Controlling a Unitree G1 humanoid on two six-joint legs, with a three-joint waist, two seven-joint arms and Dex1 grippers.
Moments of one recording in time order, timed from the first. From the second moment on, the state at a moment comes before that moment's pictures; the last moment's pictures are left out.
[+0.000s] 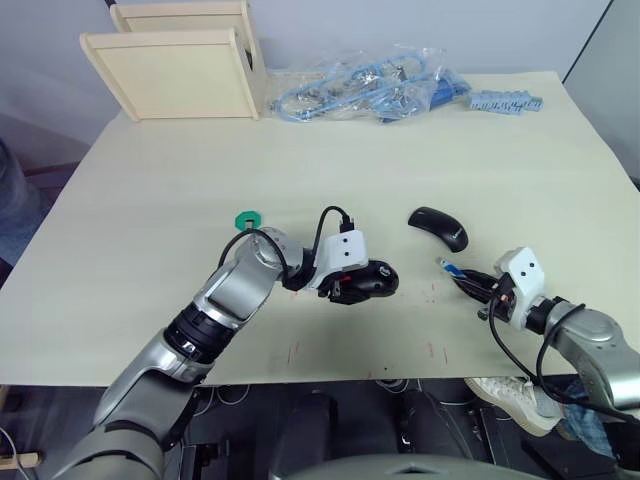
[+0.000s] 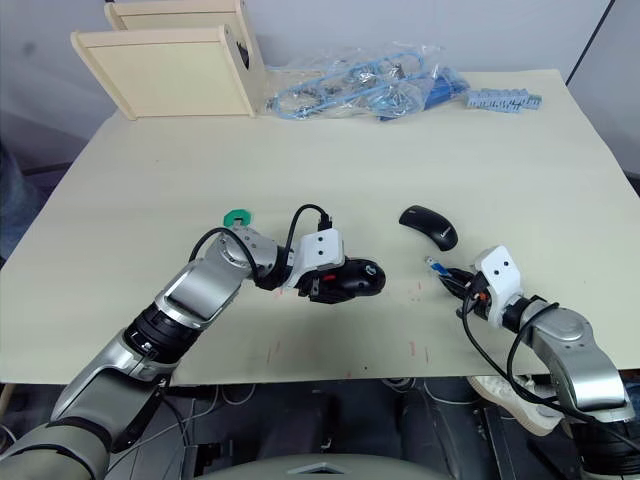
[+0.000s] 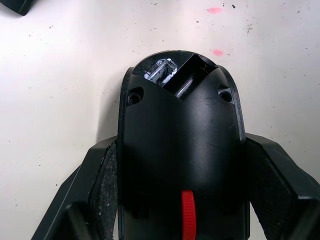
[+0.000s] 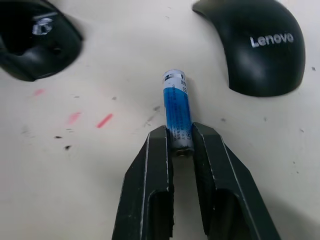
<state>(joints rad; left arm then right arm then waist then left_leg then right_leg) -0.63 0.60 -0.50 -0.13 -0.01 0.62 -1.09 0.03 -0.62 -0.05 -0.39 0.35 0.50 0.67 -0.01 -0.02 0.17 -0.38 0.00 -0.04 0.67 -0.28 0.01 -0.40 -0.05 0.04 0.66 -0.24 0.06</state>
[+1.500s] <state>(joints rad) -0.61 0.60 -0.50 -0.15 0.01 0.63 -1.08 -0.55 -0.45 0.22 -0.54 0.59 1.54 0.39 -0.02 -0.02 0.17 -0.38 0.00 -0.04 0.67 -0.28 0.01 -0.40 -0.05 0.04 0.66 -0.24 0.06</state>
